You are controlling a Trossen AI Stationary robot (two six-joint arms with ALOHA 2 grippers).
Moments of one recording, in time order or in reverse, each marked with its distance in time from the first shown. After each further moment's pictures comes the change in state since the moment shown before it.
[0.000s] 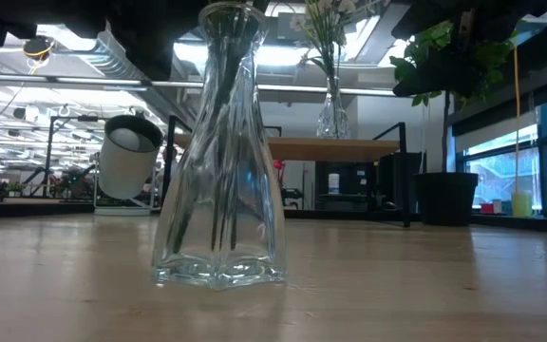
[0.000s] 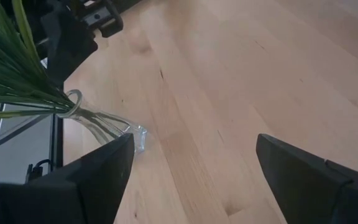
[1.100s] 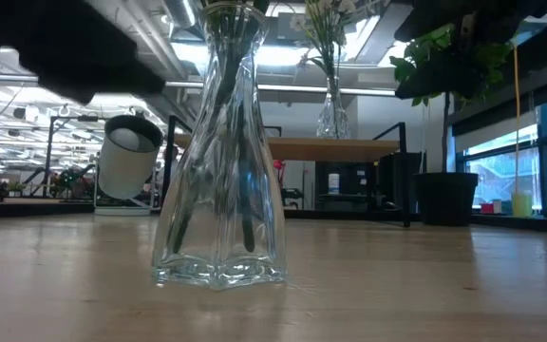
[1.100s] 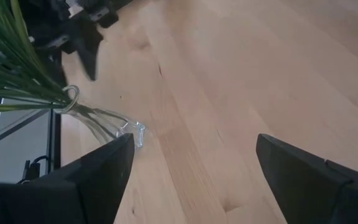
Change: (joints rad) left arm -0.118 -0.161 0.066 -0.786 -0.168 -0.359; right arm 0.001 0.000 0.000 -0.012 -0.006 -0.003
